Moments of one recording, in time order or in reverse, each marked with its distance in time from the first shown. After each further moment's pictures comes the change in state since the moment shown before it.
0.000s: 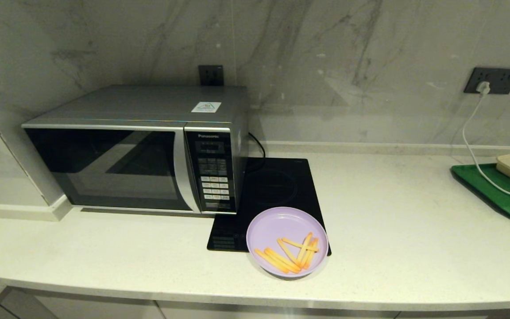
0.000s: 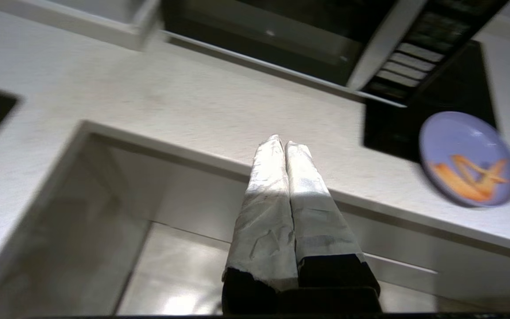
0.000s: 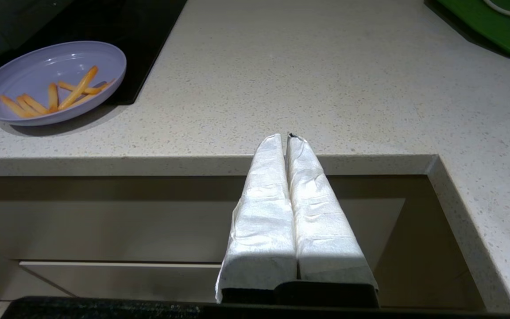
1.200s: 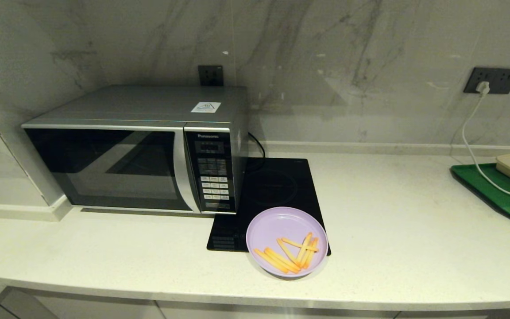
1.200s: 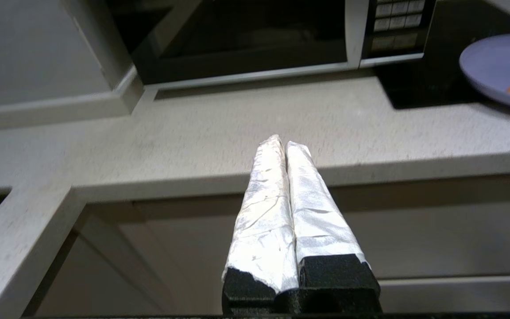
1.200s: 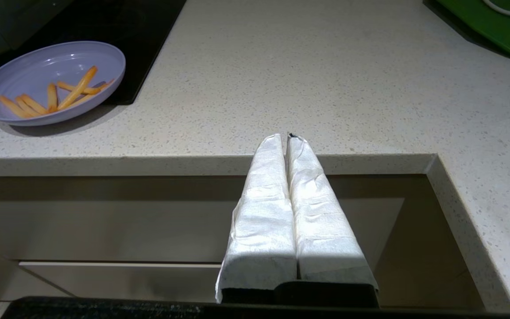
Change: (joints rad) left arm 0.208 -0.626 0.976 -0.716 -0.317 0.434; right arm 0.000 0.000 0.000 0.000 0.000 0.000
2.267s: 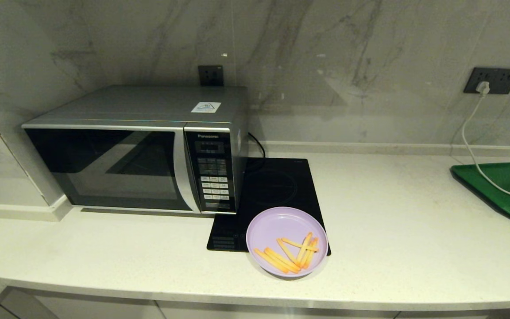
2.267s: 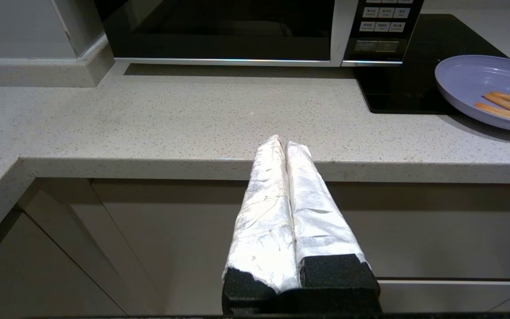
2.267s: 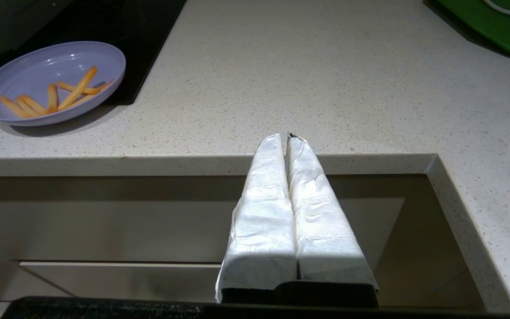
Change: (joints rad) left arm 0.000 -0.006 0.056 -0.013 -0.021 -0.145; right arm 0.000 0.000 0.000 0.000 -0.001 0.001
